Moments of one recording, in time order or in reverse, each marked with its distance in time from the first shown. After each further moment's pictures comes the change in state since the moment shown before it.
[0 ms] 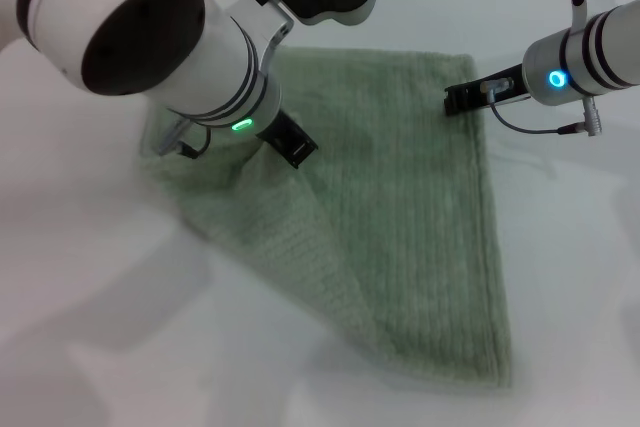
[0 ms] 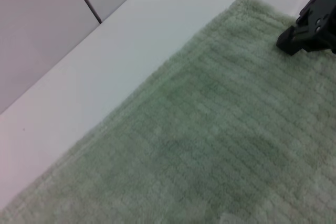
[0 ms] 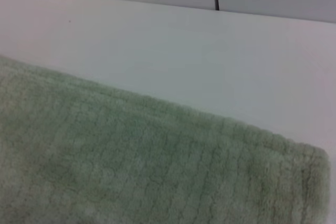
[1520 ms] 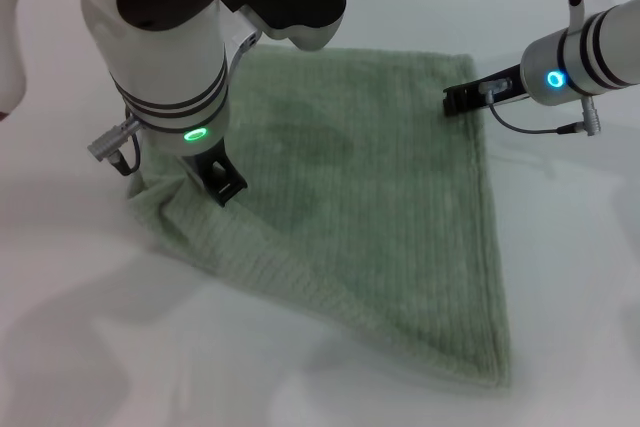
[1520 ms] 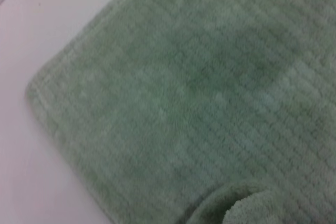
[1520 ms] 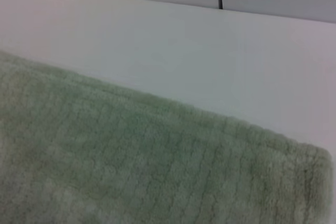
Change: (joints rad) left arm -0.116 0.003 -0.038 0.028 0.001 -0.379 -0.032; right arm 0.003 0.000 -0.013 0.000 -0.001 0.000 0.000
